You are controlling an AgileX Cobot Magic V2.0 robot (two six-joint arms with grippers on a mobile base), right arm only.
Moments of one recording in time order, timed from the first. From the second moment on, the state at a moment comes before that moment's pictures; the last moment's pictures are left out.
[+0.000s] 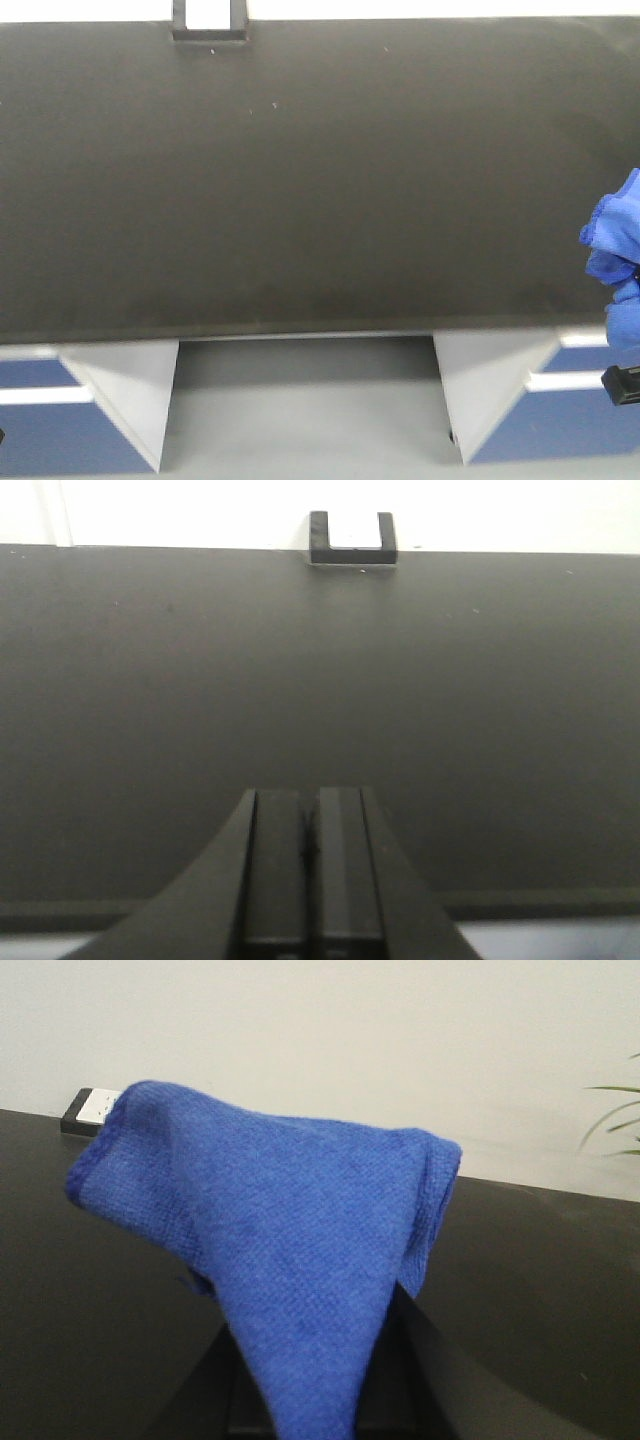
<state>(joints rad) 0.12 0.27 -0.10 -0.18 -0.05 0.06</state>
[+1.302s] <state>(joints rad) 0.12 0.27 -0.10 -0.18 -0.05 0.06</state>
